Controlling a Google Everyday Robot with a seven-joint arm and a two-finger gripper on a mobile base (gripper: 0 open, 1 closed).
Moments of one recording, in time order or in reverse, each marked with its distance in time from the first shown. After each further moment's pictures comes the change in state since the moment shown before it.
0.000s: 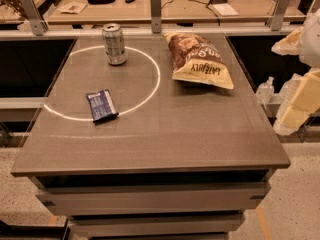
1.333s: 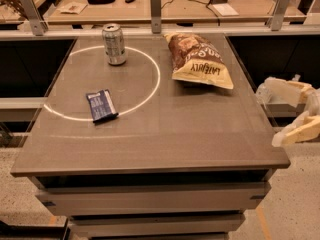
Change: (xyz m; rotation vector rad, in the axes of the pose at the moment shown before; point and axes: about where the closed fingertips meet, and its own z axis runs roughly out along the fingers) arm 0.032 -0.011 0.072 -0.146 -1.040 0.179
